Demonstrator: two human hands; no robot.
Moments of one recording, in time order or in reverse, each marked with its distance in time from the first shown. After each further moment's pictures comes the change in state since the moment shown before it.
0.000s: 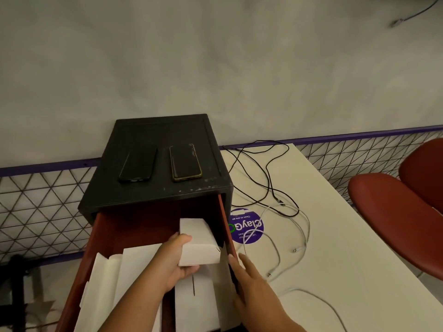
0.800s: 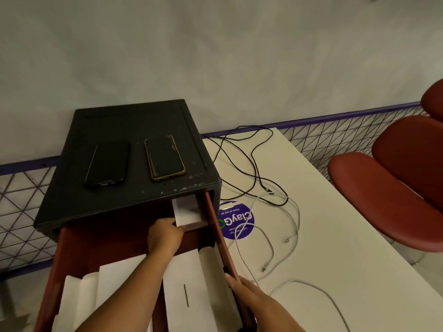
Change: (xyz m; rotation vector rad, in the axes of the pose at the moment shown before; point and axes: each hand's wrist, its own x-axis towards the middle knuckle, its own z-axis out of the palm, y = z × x) left_hand 0.098 0.020 0.018 0.941 0.330 0.390; right_hand -0.001 0.032 0.005 0.458 -0.333 0.150
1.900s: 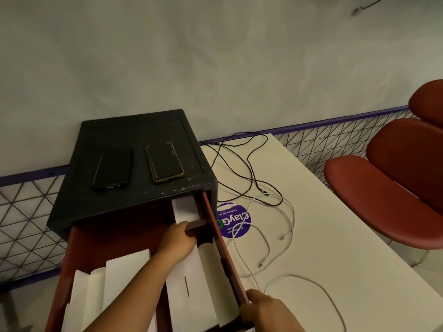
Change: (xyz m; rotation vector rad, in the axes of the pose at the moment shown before) left_hand -0.034 0.000 -0.005 0.063 -0.269 0.239; right_hand -0.033 -0.001 0.015 -0.631 0.241 -0.121
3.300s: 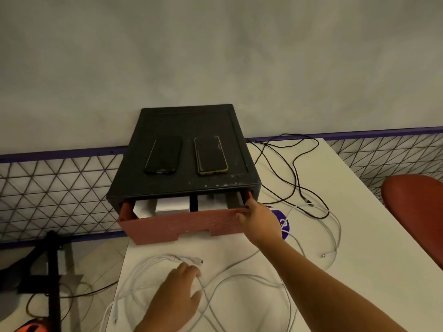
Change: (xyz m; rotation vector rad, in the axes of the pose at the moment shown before) left_hand -0.099 -0.077 0.004 0.331 0.132 0.194; right_hand 0.164 -0.023 -0.060 0.307 0.339 0.117
